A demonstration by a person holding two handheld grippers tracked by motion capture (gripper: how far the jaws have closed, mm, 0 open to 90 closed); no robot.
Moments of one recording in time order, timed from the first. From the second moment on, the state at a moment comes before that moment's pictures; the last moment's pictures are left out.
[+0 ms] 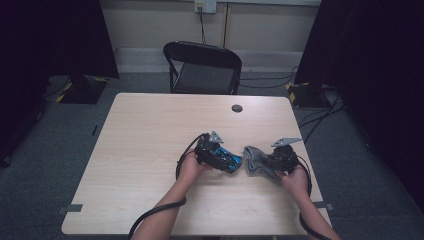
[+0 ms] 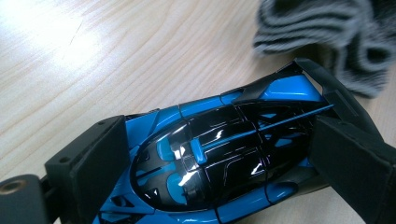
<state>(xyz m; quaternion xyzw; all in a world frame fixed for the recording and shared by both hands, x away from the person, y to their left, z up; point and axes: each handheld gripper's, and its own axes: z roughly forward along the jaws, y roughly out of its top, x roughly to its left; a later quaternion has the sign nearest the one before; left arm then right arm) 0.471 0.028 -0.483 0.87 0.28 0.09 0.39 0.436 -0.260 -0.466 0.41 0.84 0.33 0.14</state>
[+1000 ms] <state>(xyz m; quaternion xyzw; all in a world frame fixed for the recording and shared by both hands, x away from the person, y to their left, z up) 0.471 0.028 -0.484 0.87 0.28 0.09 0.39 0.377 -0.197 -0.472 0.26 0.90 0.33 0.09</state>
